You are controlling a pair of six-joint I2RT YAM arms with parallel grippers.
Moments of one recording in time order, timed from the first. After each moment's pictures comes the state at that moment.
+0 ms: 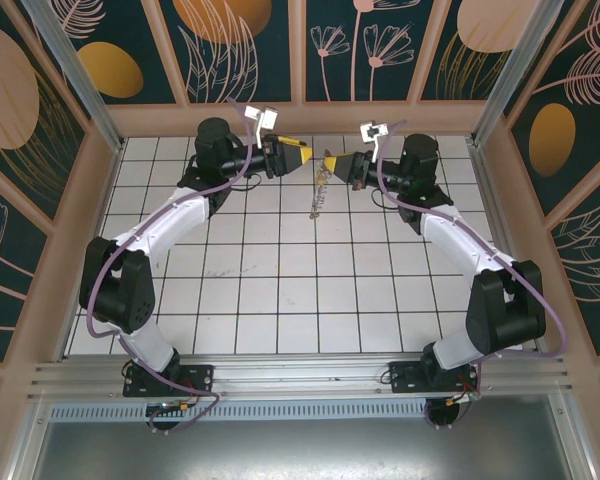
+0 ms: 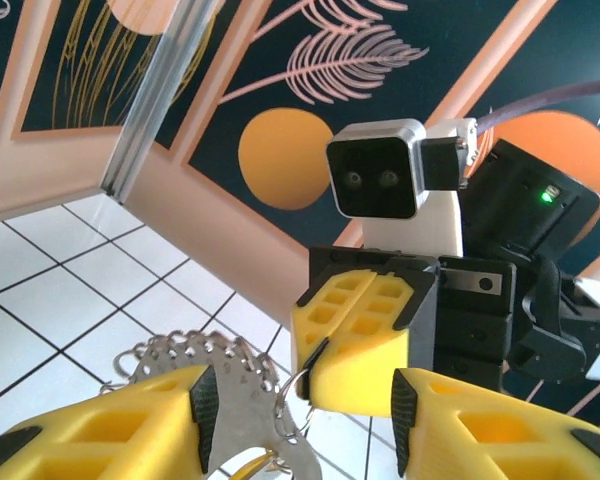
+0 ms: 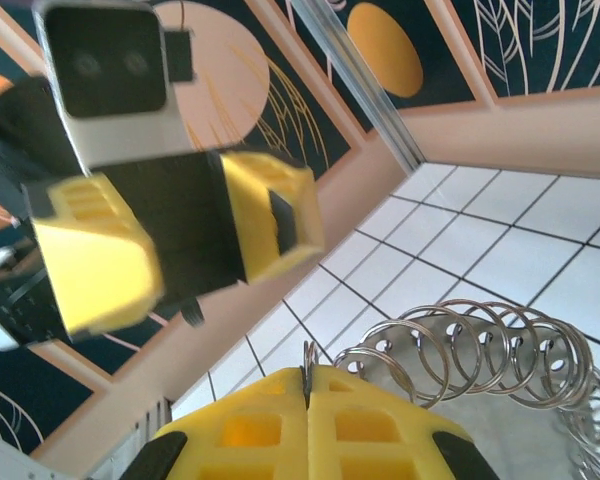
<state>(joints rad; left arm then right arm) -0.41 1.71 1.37 0.34 0.92 -0.56 0.29 1.49 1.10 0.31 -0.92 0.53</state>
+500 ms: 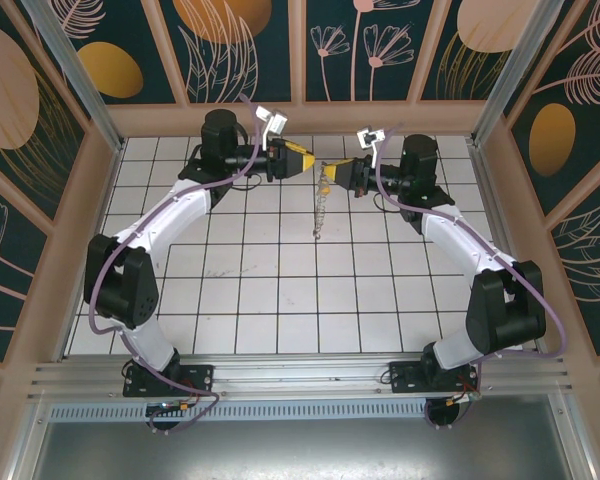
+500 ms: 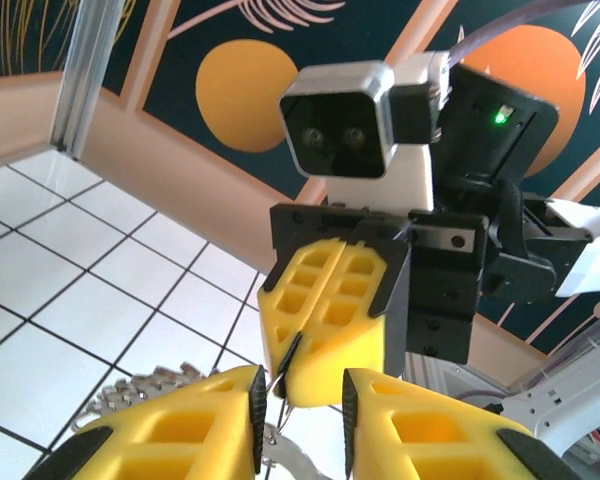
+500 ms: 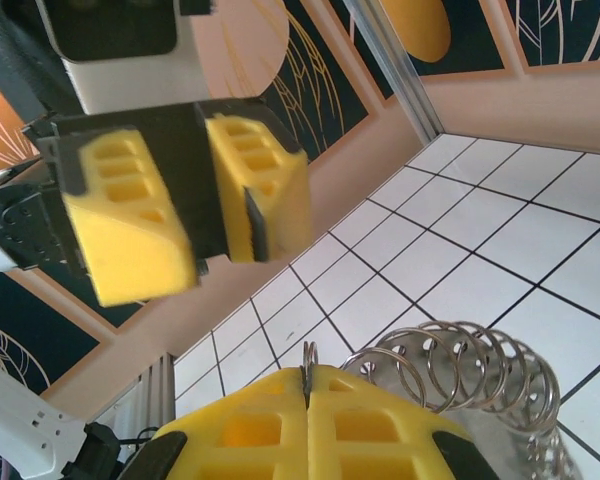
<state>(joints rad) -0.41 1.75 1.46 0.14 1.05 -0.41 0.29 1.49 1.10 0.25 -1.00 0.44</state>
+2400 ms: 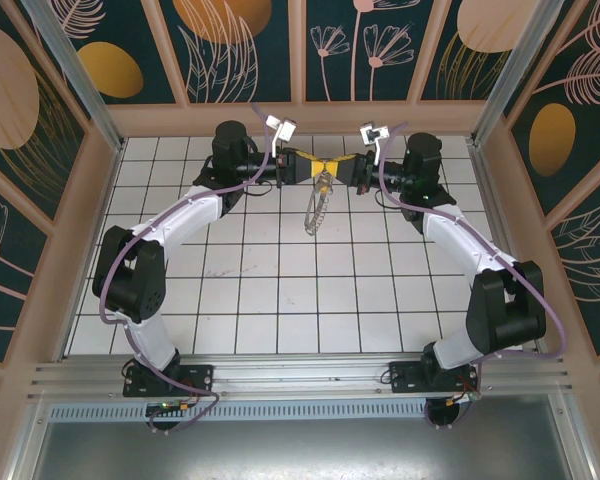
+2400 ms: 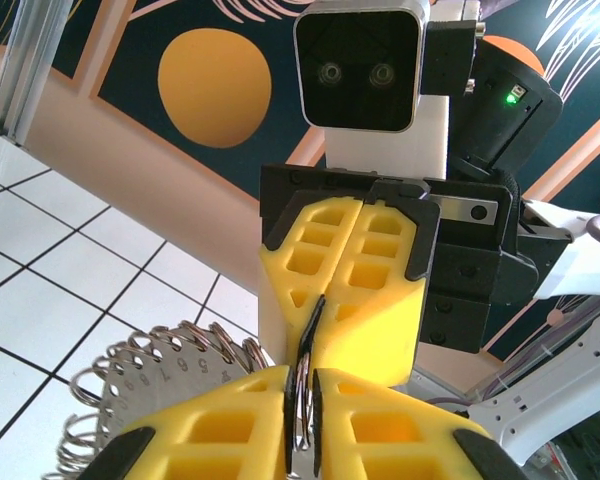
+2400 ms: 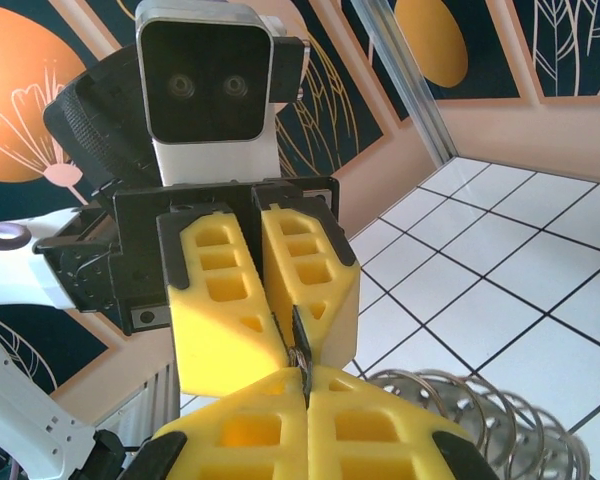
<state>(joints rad) -0.46 1.80 1.39 0.39 1.08 -0.59 0.28 1.49 1.10 0.33 -1.03 0.48</state>
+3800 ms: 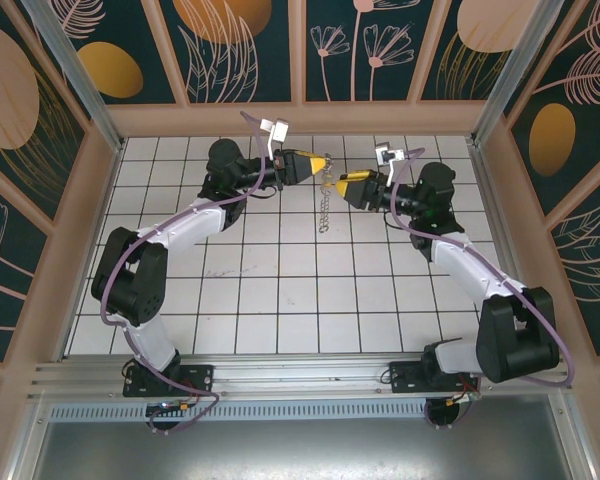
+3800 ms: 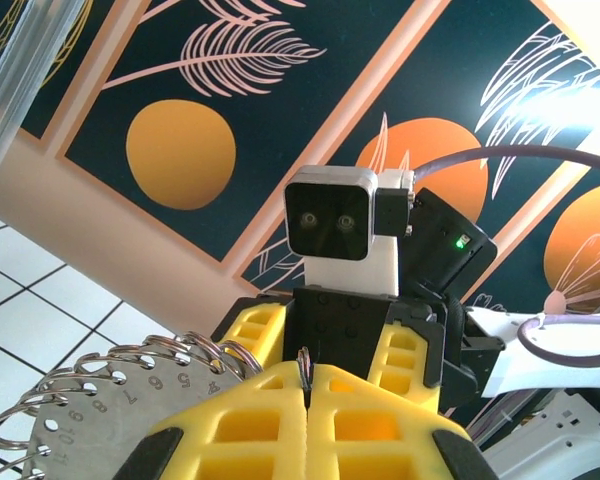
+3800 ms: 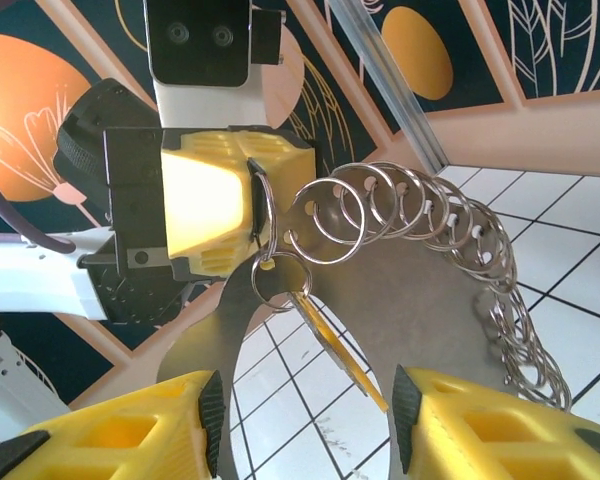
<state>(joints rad) -0.48 1.78 1.25 0.82 0.99 -0.90 0.26 1.34 0.84 0.54 -0.99 0.60</state>
